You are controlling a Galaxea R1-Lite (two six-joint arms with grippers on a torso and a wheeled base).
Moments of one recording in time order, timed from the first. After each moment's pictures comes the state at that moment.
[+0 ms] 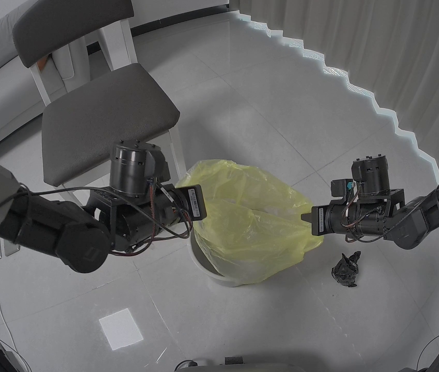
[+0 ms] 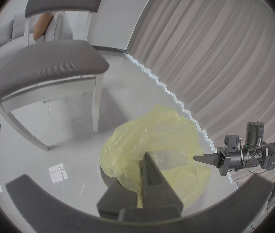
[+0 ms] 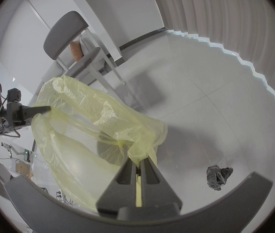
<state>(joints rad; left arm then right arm) -0.58 1.88 -1.00 -0.51 0.09 -0.40 0.37 1.95 -0.93 -0.46 0.15 0.21</state>
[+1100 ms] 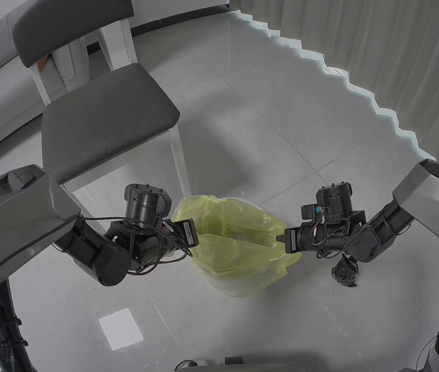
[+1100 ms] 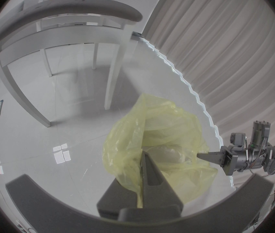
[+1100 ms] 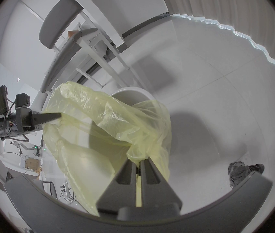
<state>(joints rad) -0.50 2.12 -0.93 -0.66 0.05 -0.48 0.38 2.26 -1.05 -0.57 0.25 0.23</state>
